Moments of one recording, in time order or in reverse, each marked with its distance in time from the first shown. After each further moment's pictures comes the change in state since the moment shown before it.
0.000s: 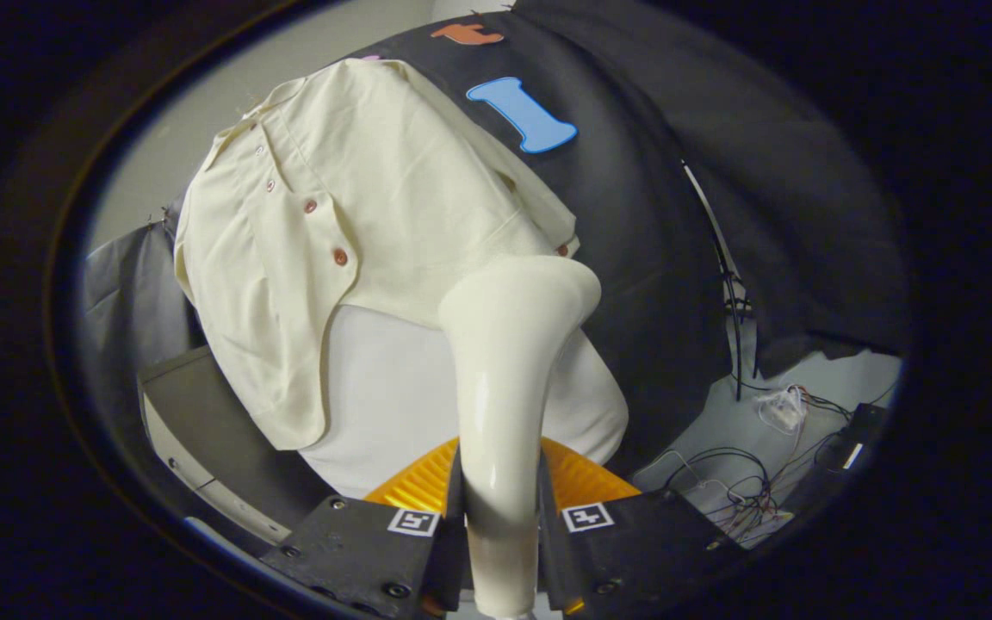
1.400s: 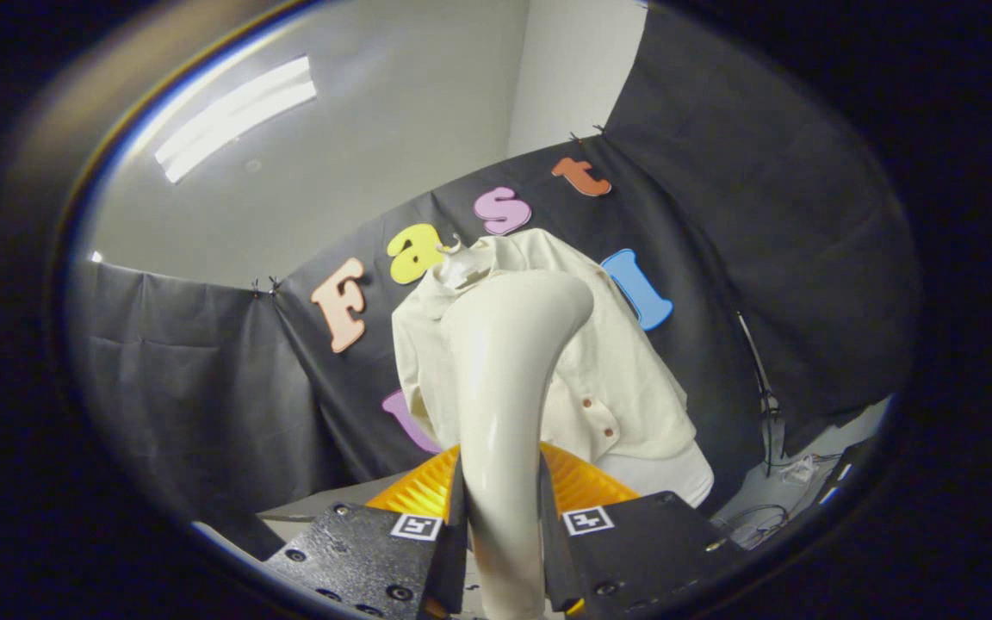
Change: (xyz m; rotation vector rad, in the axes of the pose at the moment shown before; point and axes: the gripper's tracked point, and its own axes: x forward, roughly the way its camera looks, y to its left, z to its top) arm -0.249 0.289 0.137 -0.108 -0.430 0.133
